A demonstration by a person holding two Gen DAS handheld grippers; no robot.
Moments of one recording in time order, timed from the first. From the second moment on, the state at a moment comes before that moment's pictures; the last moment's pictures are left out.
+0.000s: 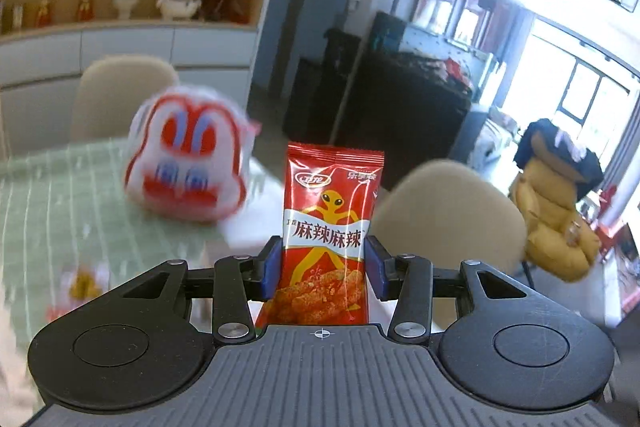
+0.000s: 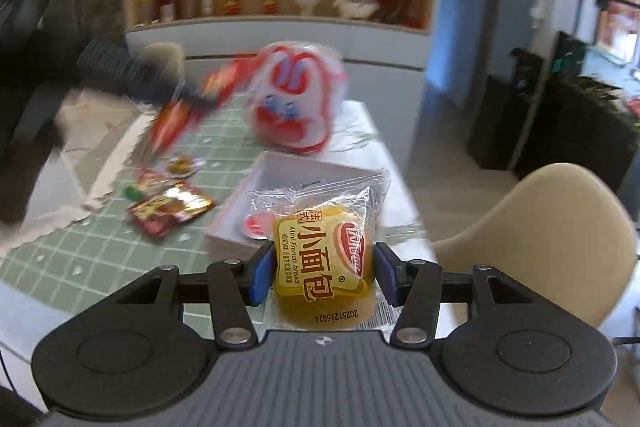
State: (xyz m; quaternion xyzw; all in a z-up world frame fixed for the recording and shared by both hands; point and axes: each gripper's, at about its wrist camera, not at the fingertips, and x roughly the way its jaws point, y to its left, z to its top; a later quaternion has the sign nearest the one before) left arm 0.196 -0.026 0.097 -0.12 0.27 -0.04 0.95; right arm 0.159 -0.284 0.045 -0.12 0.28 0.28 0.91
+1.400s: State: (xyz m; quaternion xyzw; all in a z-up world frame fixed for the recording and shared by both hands) left arm 0.170 0.013 -0.006 -0.16 0.41 0.12 0.89; right arm 0.346 -0.128 -0.073 -0.17 0.43 0.33 0.82
